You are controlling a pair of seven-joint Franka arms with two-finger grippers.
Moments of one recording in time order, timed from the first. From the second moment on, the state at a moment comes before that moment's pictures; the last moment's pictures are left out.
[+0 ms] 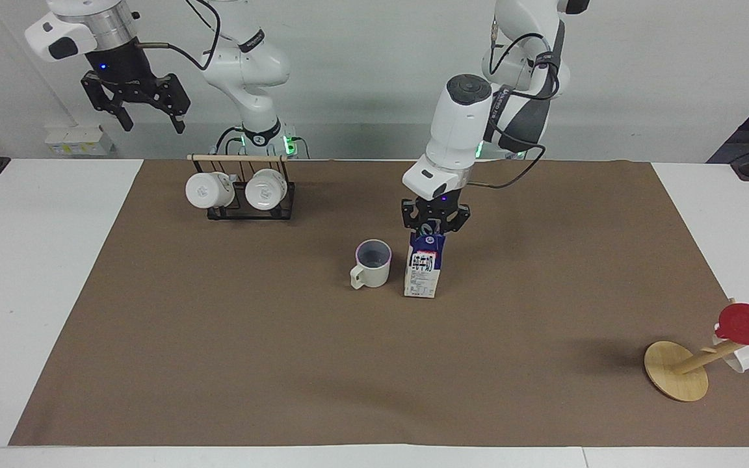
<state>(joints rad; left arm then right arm) -0.64 0.17 0.04 -1.80 -0.02 2.13 -0.47 0.03 -0.12 -0.07 -1.53 -0.02 1.42 0.03</state>
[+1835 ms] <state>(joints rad) -0.38 -0.11 0.09 -1.70 -0.02 1.71 -0.14 0.03 -0.12 -0.07 -1.53 -0.02 1.42 0.03</state>
